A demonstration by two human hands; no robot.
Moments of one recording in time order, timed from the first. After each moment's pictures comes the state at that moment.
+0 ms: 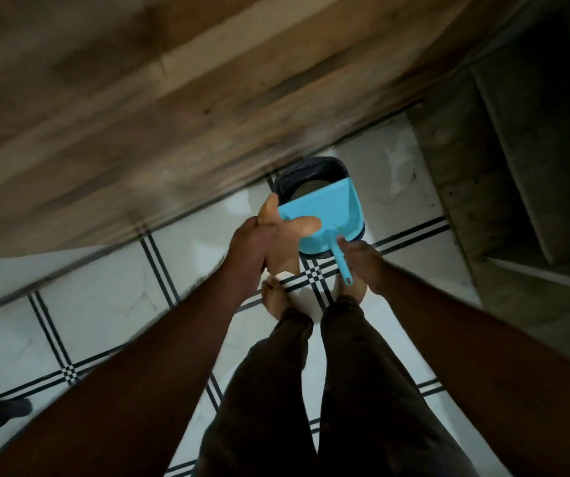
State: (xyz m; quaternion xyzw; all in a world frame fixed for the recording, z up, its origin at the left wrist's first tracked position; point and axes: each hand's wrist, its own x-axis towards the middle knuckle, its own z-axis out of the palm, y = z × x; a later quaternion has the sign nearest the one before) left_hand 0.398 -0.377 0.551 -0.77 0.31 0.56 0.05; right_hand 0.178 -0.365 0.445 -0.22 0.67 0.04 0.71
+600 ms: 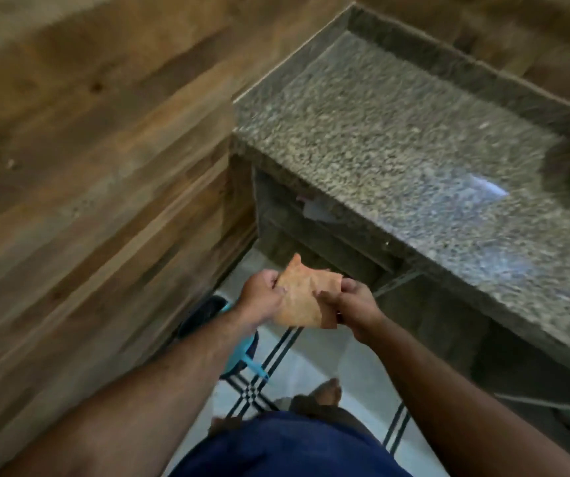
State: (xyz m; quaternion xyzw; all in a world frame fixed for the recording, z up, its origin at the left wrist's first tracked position) left_hand 0.152 -0.397 0.754 -0.59 0.58 0.56 -0.06; right_hand -0.044 -0.304 0.760 -0.15 0.70 -0.37 0.59
